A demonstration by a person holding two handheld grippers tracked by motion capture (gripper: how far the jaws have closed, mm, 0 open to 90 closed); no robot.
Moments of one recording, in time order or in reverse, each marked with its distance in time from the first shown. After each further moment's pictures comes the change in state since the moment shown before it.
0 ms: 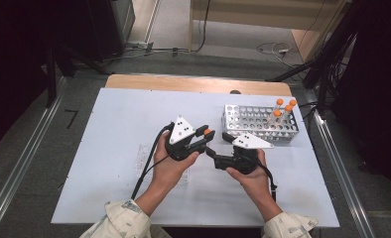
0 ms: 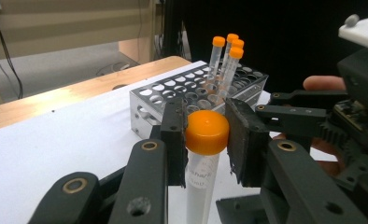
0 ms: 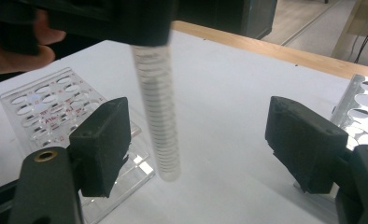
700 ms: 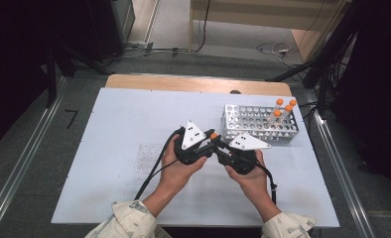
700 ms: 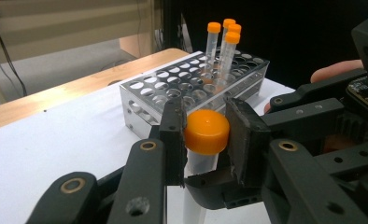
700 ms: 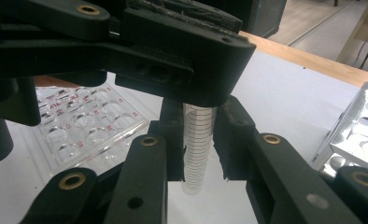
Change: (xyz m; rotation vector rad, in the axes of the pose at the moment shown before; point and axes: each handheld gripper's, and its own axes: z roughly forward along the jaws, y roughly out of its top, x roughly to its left) left arm -0.014 -0.012 0.022 0.030 0.011 0.059; right arm 0.005 0.002 0.000 0.030 0.018 -0.074
